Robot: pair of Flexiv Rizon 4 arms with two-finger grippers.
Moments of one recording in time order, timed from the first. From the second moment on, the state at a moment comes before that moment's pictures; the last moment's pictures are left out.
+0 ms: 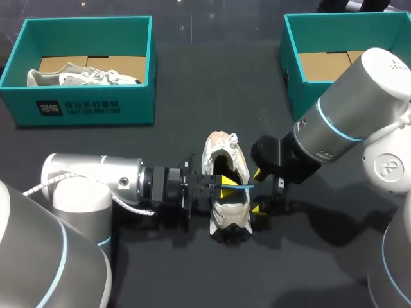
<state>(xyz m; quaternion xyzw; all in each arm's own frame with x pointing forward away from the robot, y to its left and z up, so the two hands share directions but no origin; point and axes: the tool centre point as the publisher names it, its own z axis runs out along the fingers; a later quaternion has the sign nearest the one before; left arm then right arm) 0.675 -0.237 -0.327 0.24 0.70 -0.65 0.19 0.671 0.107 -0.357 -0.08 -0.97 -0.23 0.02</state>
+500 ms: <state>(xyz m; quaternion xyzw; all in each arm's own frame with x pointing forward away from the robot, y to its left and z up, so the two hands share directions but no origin) 0.688 -0.242 -0.337 0.22 0.71 -0.65 0.19 0.671 0.107 -0.357 -0.08 -0.97 -0.23 0.02</state>
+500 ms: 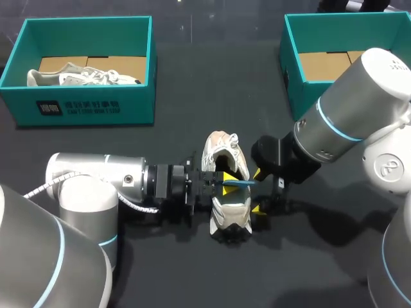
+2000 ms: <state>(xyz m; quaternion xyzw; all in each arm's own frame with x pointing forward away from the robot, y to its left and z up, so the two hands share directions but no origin) 0.682 -0.246 -0.332 0.23 0.72 -0.63 0.17 0.671 0.107 -0.357 -0.08 -0.97 -0.23 0.02</state>
